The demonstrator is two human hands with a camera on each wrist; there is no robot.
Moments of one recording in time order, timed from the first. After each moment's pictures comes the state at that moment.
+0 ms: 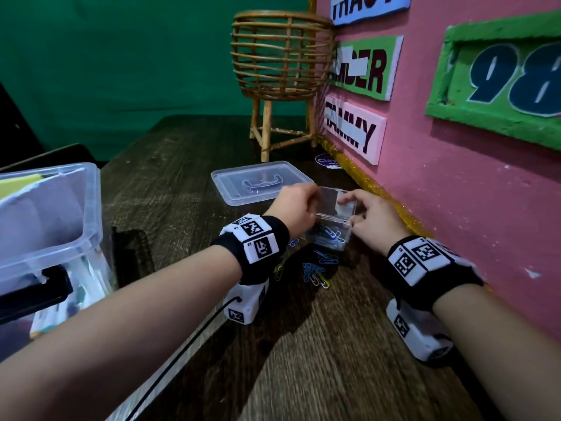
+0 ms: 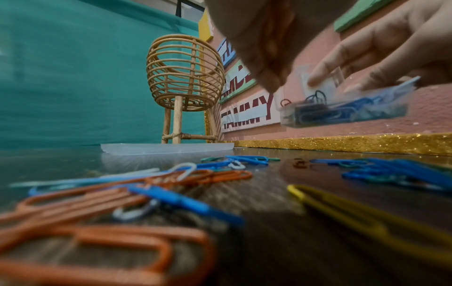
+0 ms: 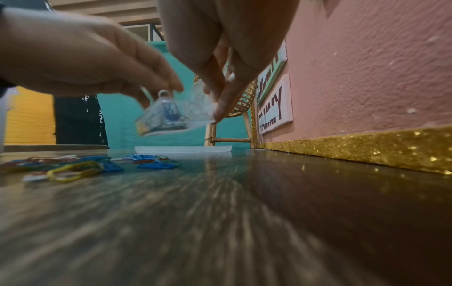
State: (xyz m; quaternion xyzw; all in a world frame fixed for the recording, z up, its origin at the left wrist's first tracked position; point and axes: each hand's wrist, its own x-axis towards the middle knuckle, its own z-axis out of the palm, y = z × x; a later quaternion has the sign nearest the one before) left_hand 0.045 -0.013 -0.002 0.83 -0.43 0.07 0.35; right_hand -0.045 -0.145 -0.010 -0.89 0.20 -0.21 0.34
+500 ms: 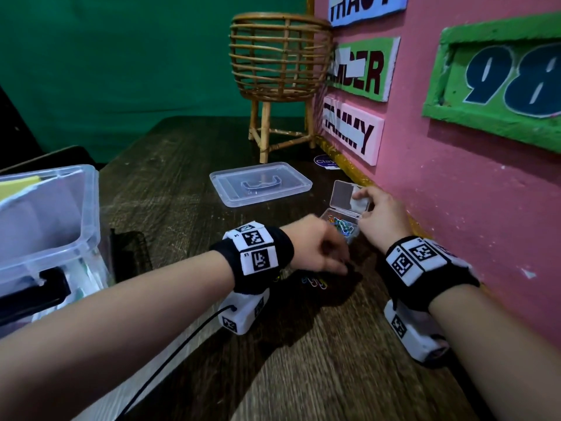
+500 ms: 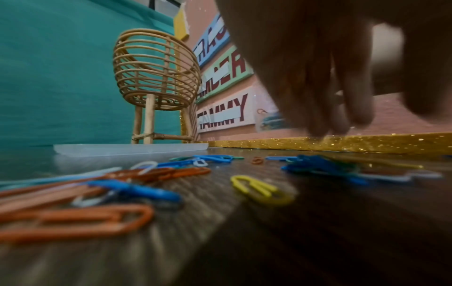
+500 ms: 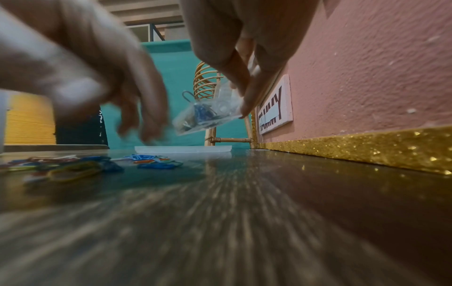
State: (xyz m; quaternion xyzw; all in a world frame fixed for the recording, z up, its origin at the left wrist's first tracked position) left_hand 0.017 -0.004 0.001 0.78 -0.60 -0.12 0.14; right_hand -0.050 -0.146 -0.003 -0.87 0.27 -0.26 0.31
